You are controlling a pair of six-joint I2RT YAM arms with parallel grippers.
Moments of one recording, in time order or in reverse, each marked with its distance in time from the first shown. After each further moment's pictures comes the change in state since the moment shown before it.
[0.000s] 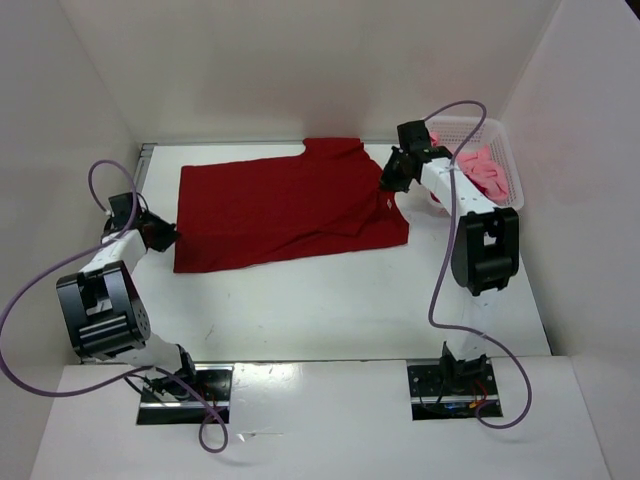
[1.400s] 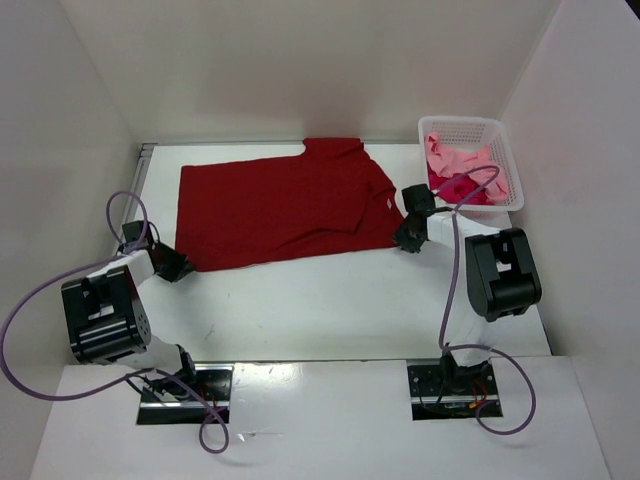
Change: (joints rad) left arm 0.000 -0.026 -0.224 -0.001 0.053 -0.007; right arm 0.000 -0.214 -0.674 0.261 0.211 0.190
